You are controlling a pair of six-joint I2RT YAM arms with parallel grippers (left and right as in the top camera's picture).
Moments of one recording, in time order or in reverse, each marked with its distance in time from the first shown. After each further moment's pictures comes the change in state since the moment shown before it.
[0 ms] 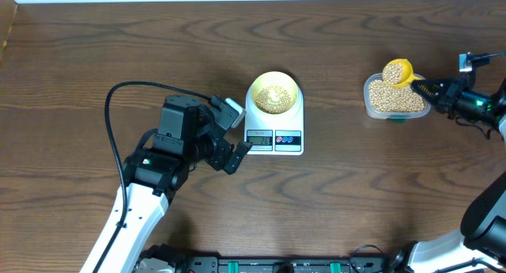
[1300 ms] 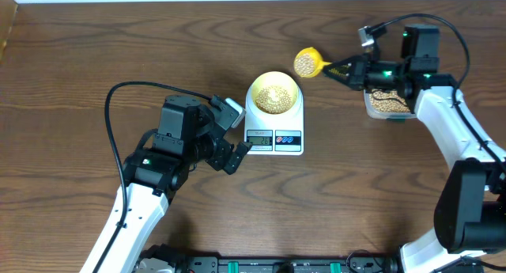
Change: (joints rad) left arm 0.000 0.000 0.000 0.000 0.000 0.000; right arm 0.526 0.000 -0.002 0.439 0.113 0.451
